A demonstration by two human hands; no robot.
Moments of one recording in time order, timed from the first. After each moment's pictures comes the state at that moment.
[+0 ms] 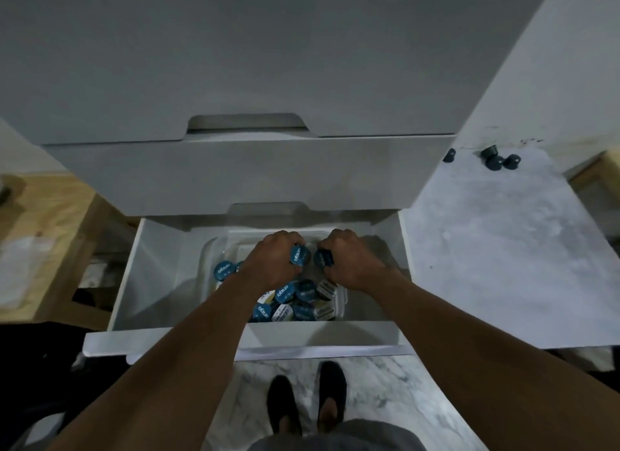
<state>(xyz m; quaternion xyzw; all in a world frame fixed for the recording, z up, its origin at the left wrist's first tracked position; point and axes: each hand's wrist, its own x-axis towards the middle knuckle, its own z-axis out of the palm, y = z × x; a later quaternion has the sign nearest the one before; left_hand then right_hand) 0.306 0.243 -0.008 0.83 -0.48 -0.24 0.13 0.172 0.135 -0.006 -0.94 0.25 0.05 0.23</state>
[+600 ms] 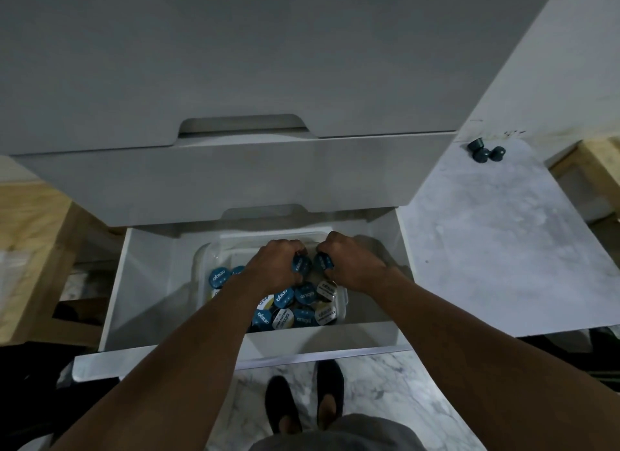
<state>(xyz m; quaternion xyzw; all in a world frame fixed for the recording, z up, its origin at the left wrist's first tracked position) 0.314 0.233 -0.020 0.80 -0.52 -0.29 0.10 0.172 0.133 -0.009 -0.94 0.26 0.08 0.21</state>
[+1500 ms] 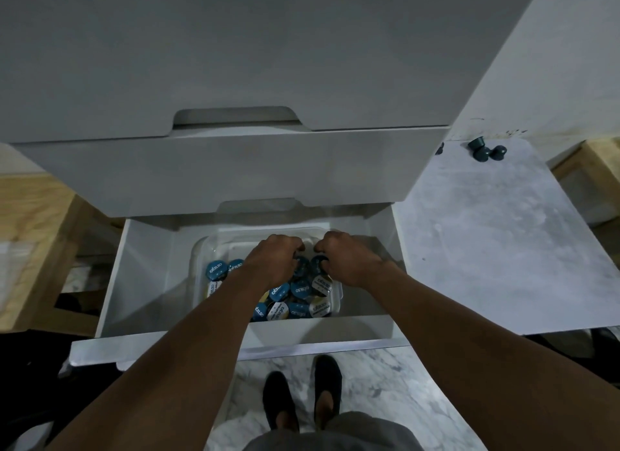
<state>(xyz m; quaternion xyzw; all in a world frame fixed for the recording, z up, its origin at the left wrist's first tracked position) 0.303 0.231 -0.015 0.82 -0.50 -0.27 0.06 0.169 0.132 -0.009 -0.93 0.27 0.10 0.22</state>
